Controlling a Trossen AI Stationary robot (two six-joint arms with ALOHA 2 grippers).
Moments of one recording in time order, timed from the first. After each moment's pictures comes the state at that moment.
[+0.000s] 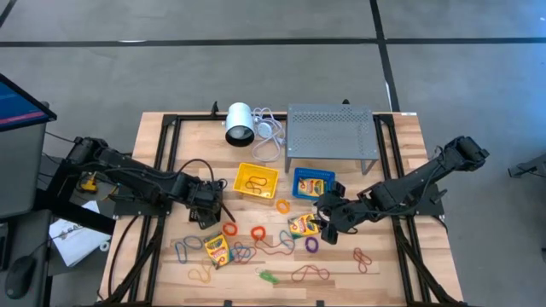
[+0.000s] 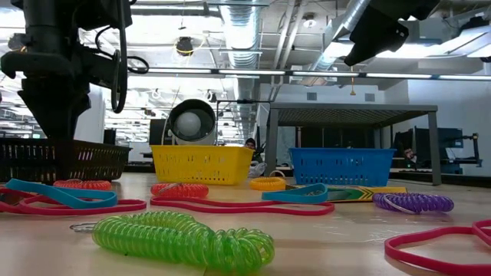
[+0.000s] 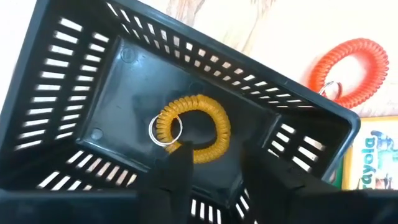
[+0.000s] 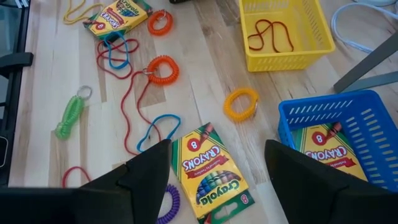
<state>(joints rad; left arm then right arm) -0.25 1.25 0.67 -0.81 -0.12 -0.69 0.48 1.35 0.99 -0.54 0.44 0.59</state>
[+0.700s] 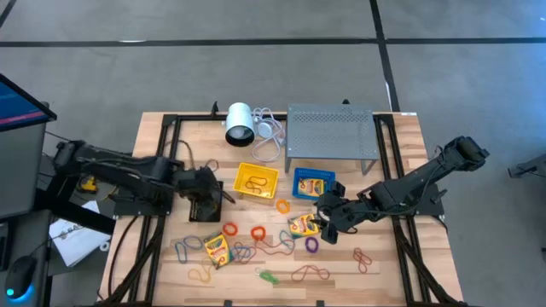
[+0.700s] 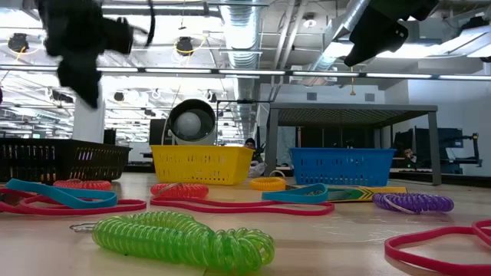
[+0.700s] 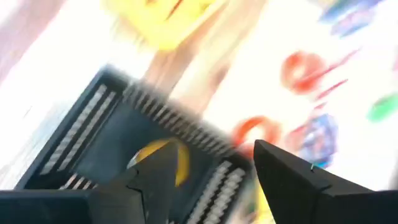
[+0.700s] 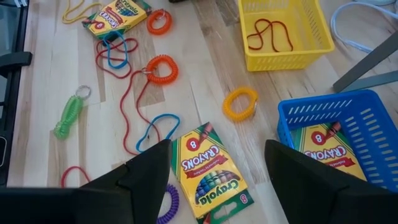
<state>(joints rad) -0.14 0.97 0.73 -0.79 -0.07 -0.72 0.48 1.35 0.99 -0.54 0.44 0.59</state>
